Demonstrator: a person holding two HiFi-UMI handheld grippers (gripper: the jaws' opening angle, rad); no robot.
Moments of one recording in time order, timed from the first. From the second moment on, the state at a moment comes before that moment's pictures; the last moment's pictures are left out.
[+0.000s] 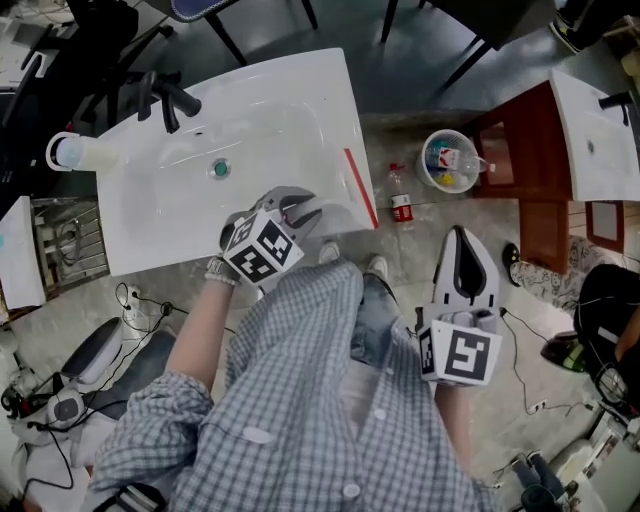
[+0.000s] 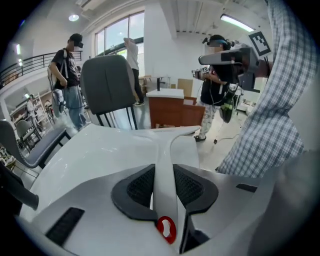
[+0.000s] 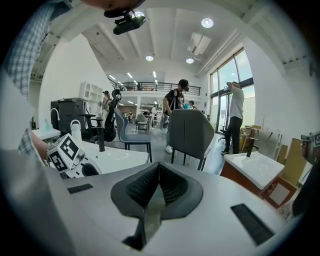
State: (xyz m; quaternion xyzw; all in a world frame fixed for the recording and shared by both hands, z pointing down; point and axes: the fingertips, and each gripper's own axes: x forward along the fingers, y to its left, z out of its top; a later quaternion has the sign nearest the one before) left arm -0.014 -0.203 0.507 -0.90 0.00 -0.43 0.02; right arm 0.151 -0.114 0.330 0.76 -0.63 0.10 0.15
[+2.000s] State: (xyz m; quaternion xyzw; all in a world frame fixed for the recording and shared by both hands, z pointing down) left arm -0.017 -0.207 0.475 -0.91 0.12 -0.38 -0.04; right arm 0.140 -0.137 0.332 0.69 -0.70 0.09 0.15
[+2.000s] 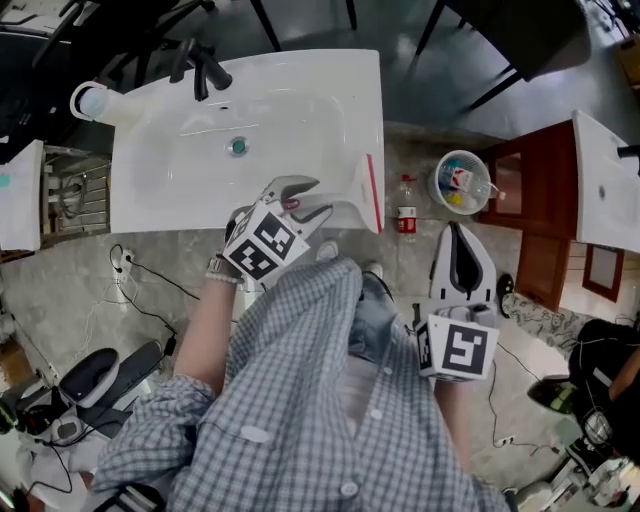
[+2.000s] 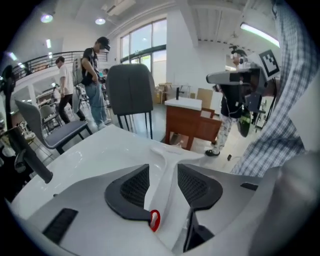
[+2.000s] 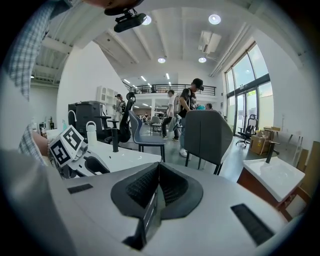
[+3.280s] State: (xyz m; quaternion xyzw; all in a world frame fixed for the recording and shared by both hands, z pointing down) left arm -0.012 -0.184 0.295 -0.95 0.28 -0.11 -0.01; right arm 0.111 -0.169 0.301 0.61 -0.78 0.02 0.12
